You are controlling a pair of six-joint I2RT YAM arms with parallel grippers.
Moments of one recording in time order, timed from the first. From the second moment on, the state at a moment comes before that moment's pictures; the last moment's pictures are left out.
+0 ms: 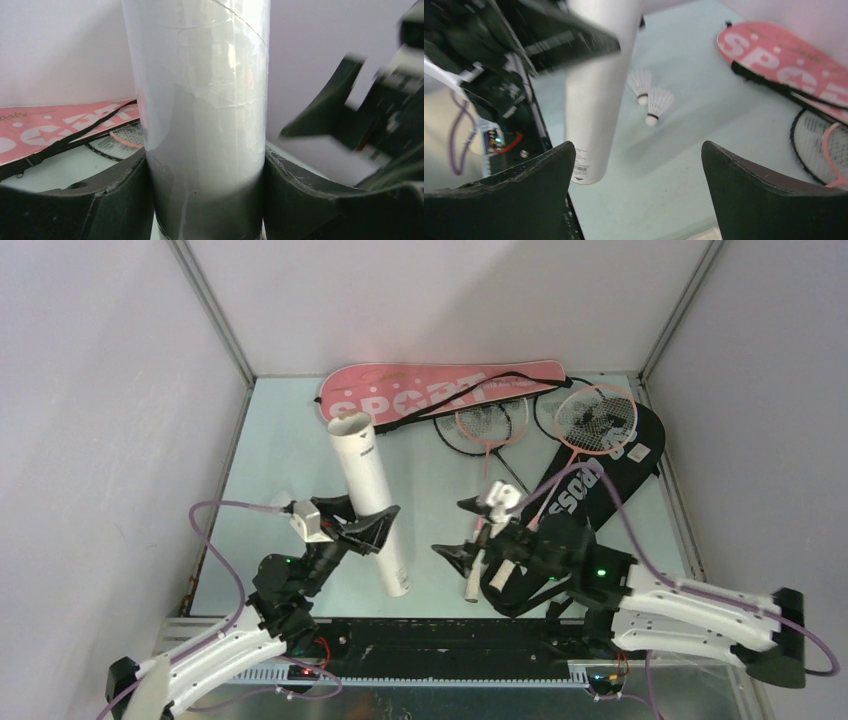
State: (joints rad) left arm -0.88 0.37 0.16 0.61 -0.14 -0.21; right arm 1.18 0.77 0.70 0.05 0.09 0.04
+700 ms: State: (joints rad) left arm -0.88 0.51 0.13 0.78 0.28 -0.23; right arm 1.21 0.92 0.65 0.51 -0.04 0.11
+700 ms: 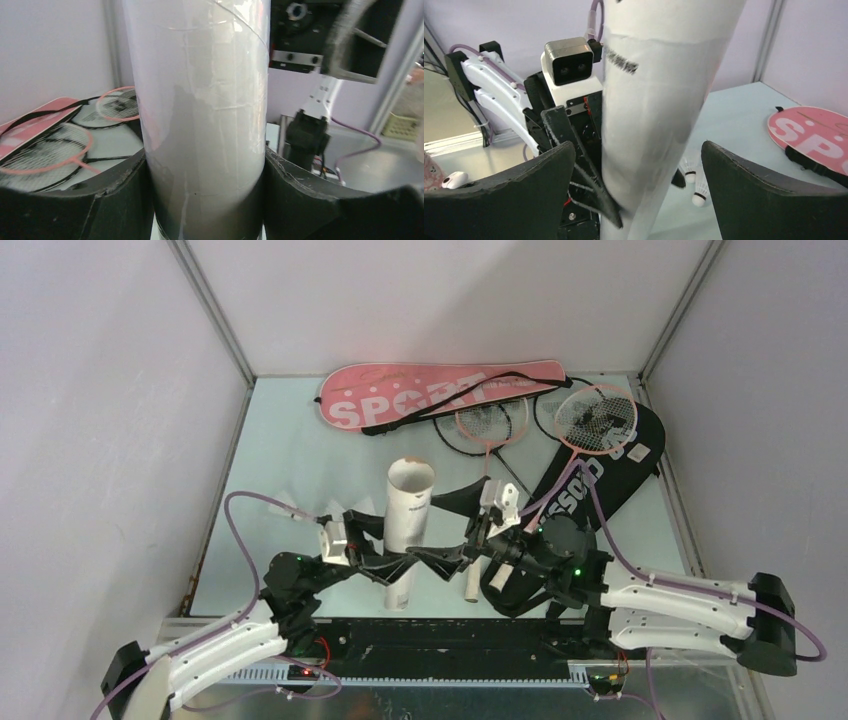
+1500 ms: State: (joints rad) left arm -0.88 0.53 0.13 0.90 0.47 -0.24; right arm 1.21 1.17 0.64 0.82 -0.25 0.13
